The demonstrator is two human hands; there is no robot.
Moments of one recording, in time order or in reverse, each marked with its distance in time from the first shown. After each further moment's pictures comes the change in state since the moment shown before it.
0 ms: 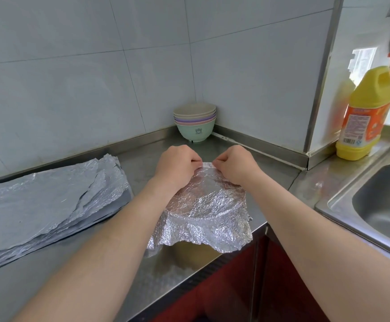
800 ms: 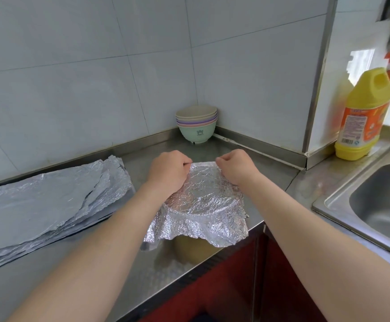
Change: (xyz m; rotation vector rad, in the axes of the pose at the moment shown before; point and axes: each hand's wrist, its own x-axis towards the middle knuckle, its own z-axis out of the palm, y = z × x) left_hand -0.019 -0.008 -0.007 0.080 0.022 -0.076; right_hand -0.012 -0.001 0.000 0.235 0.000 0.072
